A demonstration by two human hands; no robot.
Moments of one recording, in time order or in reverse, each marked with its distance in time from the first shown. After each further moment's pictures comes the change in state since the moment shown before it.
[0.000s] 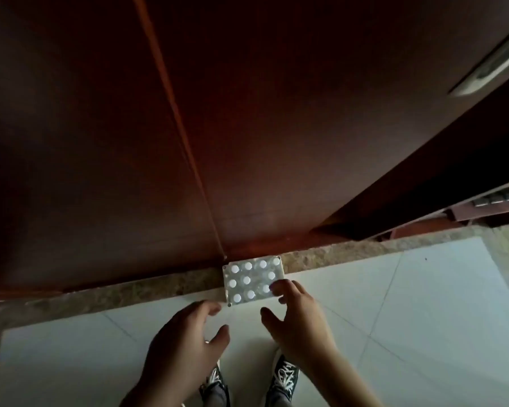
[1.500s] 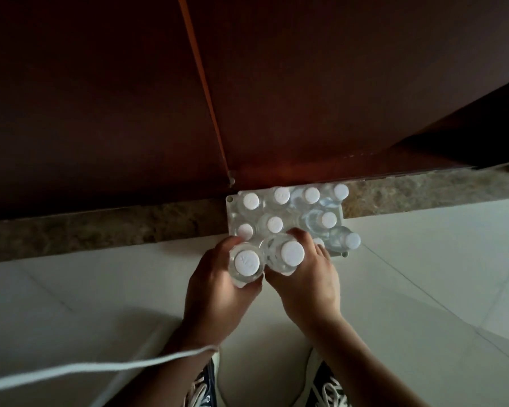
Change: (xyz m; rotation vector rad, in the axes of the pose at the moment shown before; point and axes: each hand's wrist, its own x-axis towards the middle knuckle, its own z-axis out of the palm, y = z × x) left_hand 0.285 -0.238 0.430 -0.271 0.334 0.108; right_hand 0.265 0.276 0.369 0.011 0.189 0.014
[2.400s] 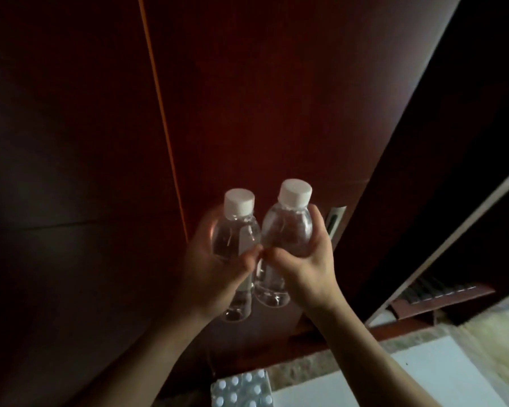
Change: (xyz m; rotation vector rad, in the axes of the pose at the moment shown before) left_hand -0.105 0.673 -0.591 -0.849 0.033 0.661; right_hand -0.266 -0.478 -0.704 1.001 0.194 -0.692
